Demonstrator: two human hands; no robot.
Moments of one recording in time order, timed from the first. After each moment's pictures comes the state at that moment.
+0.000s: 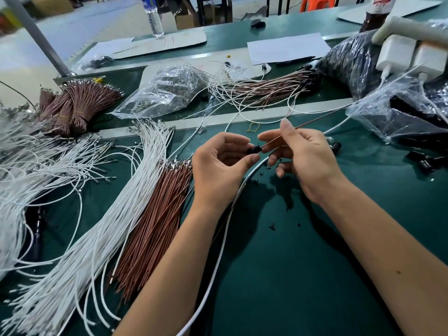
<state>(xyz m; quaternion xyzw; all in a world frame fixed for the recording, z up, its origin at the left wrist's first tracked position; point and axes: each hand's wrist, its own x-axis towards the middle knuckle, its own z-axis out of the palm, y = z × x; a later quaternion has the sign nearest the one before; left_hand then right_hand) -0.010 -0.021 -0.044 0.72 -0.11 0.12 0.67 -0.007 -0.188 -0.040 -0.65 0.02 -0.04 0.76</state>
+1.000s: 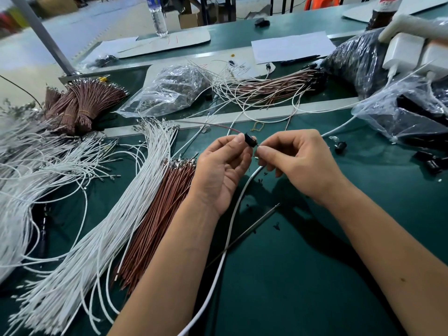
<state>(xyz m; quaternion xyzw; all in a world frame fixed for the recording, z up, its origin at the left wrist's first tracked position) -0.010 -0.016 -0.024 0.40 0.05 -0.13 0.91 -0.021 -0.181 -0.030 -0.79 -0.12 -0.09 0.60</state>
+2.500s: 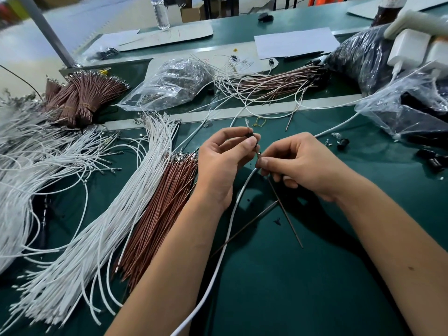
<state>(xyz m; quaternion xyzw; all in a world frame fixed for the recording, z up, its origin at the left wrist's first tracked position) -0.014 -0.021 -0.033 0.56 -0.01 -0.02 0.83 -0.018 -0.193 -0.034 -0.78 -0.10 0.09 0.61</state>
